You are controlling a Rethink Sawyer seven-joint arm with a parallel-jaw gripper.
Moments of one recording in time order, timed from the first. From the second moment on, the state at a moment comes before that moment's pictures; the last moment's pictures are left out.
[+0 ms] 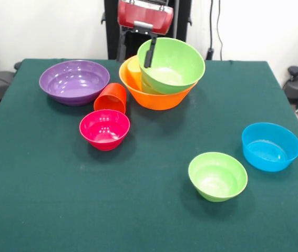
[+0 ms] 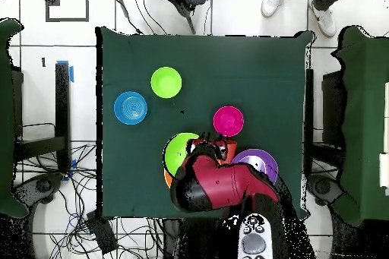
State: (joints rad) arm -0.22 -0.85 -0.08 1.95 -0.57 0.01 2.07
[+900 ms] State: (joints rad) arm -0.53 -0.93 0.32 2.07 -0.67 0.11 2.07
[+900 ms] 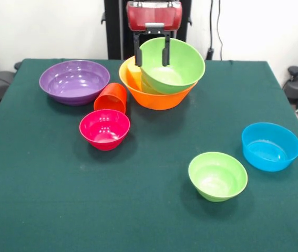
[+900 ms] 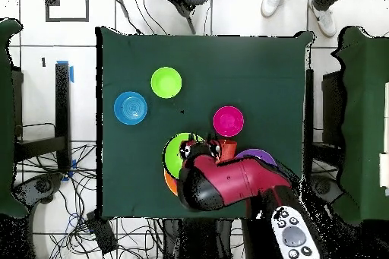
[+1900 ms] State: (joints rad) arm -0.38 -0.82 0.32 2.05 -0.80 0.34 2.07
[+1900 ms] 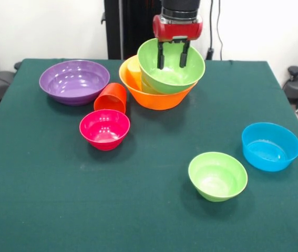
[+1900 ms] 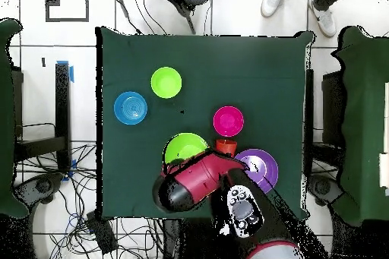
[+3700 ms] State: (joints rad) arm -0.36 -0.98 0.26 2.04 -0.85 0.35 2.07
